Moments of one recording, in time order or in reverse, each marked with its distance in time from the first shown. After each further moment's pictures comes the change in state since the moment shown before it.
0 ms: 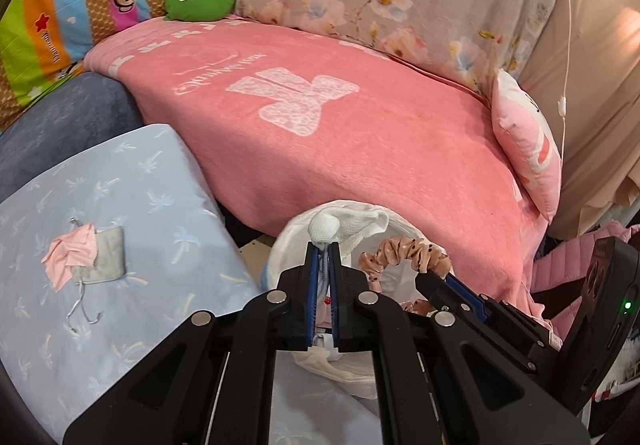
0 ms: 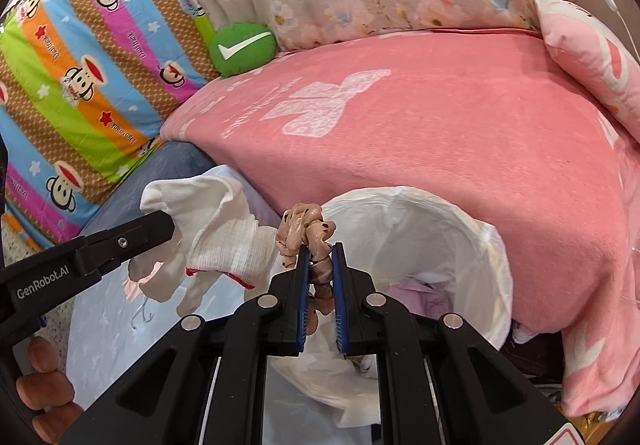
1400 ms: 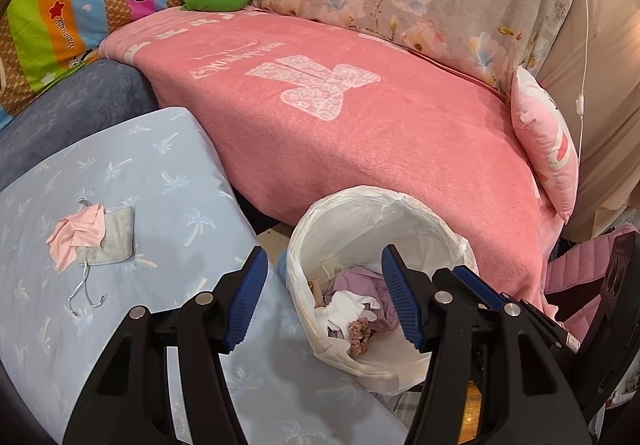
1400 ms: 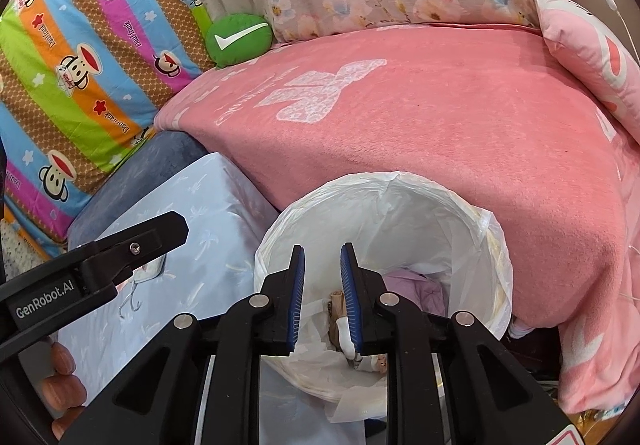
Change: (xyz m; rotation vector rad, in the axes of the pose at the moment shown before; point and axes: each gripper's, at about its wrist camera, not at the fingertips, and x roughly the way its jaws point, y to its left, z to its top) left arm 0.007 0.013 -0.014 -0.042 0.010 0.059; right arm 0.013 0.007 -0.012 -0.037 0.025 -0.013
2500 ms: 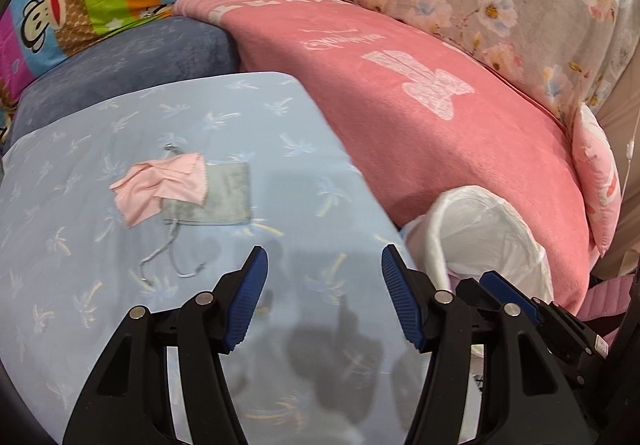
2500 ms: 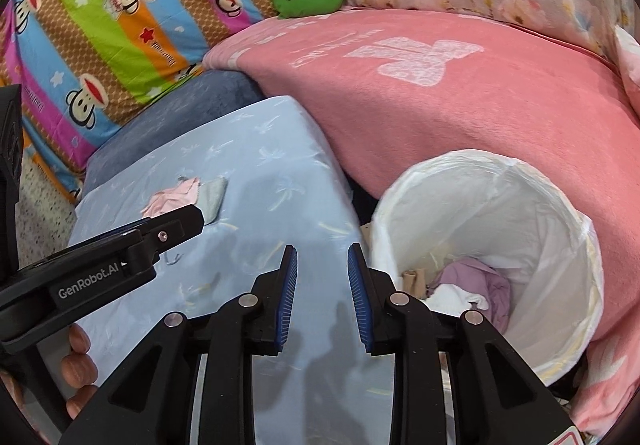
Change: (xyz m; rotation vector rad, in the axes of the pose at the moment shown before) left arm -0.011 0.118 -0.029 -0.176 0.012 0.138; right arm 0.043 0.121 -0.031 -0.214 0.124 0.083
